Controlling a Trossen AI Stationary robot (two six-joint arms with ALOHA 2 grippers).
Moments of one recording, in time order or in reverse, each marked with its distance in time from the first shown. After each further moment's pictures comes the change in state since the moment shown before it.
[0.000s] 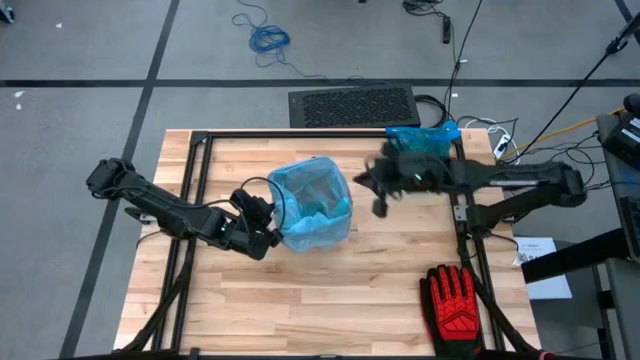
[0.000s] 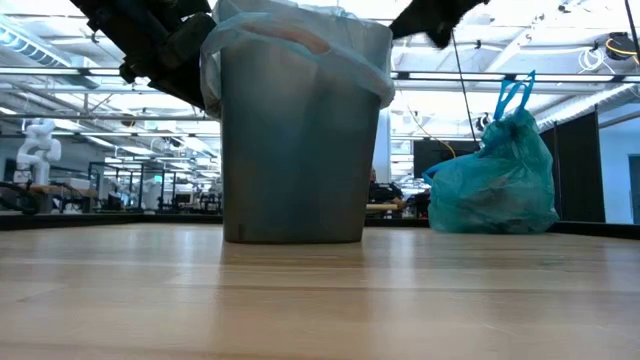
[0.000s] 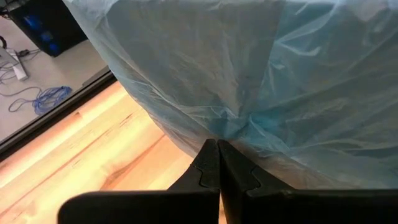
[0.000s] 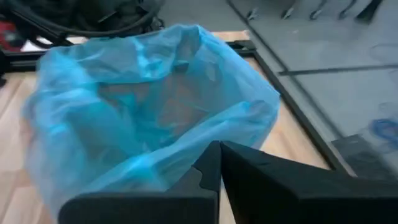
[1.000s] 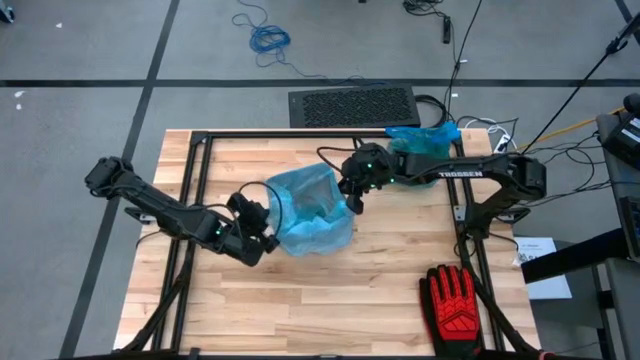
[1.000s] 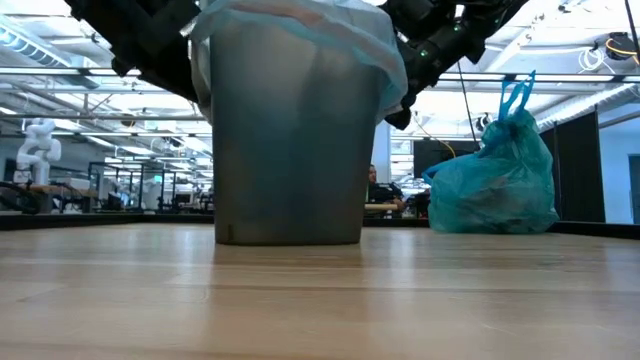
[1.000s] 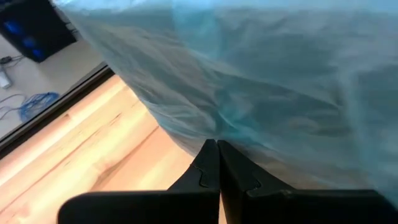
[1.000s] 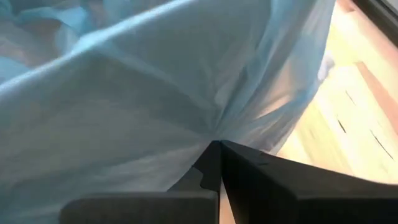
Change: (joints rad) left arm -0.058 -0.027 0.000 -0.029 0.007 -0.006; right arm -0.202 0.348 -0.001 0.120 -0.365 0.082
